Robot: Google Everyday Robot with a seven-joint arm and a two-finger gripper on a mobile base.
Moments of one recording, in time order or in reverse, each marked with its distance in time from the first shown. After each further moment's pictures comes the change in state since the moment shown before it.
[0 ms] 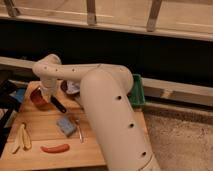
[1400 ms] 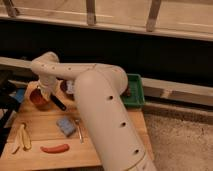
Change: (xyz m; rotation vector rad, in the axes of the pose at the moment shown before) arm -0.022 -0.002 0.001 0.028 0.053 -0.036
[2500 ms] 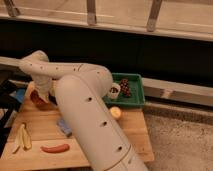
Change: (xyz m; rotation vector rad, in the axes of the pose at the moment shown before) arm 0.017 -0.002 0.001 0.072 0.179 -0.055
